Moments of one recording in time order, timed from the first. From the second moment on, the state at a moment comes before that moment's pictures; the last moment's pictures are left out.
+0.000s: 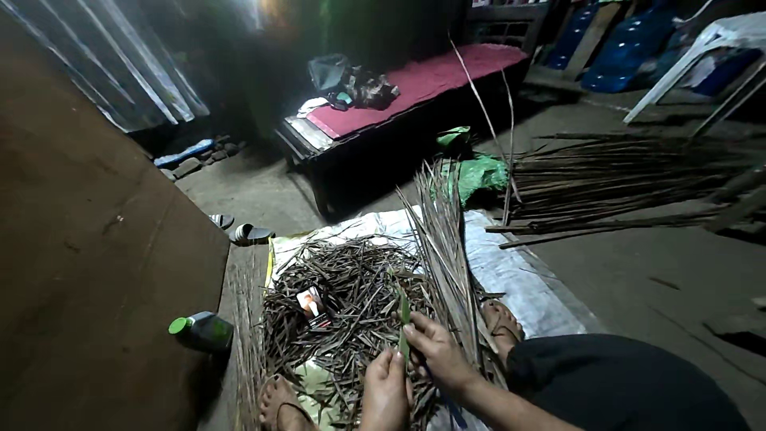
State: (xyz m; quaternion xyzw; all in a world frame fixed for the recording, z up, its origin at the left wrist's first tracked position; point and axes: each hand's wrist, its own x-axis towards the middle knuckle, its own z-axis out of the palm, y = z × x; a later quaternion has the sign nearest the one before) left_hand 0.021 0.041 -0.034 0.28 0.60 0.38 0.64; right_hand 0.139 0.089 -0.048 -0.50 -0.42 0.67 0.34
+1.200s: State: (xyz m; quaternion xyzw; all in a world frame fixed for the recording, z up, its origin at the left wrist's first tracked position) left_hand 0.019 0.037 -0.036 0.24 0.58 0.36 0.69; right_hand 0.158 0.095 -0.069 -0.53 -0.79 0.27 0.15
